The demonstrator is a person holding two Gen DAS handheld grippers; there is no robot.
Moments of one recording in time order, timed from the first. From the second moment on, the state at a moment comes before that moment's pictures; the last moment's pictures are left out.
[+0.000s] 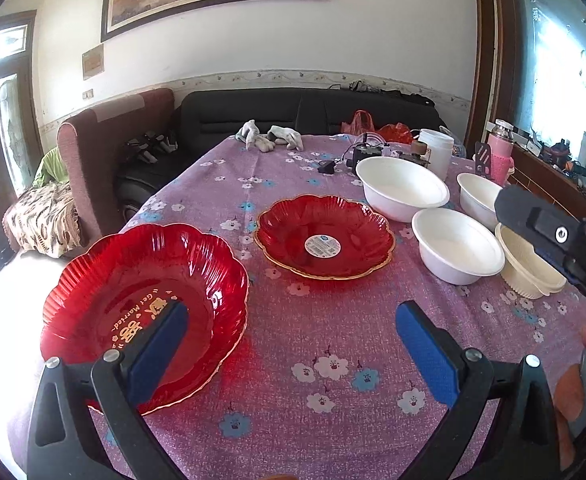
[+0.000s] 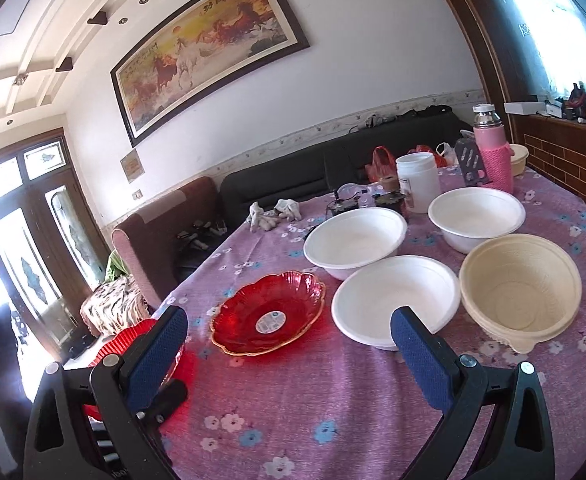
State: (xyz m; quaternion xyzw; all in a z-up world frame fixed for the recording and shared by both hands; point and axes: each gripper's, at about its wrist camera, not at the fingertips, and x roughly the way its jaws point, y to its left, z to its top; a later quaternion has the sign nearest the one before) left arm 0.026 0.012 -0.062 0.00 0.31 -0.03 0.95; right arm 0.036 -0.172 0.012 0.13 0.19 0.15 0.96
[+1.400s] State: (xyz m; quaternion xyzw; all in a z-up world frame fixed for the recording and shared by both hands) left arm 0.117 0.037 -0.105 -0.08 0.39 0.07 0.92; right arm 0.190 -0.159 -0.020 0.35 0.37 0.34 0.79
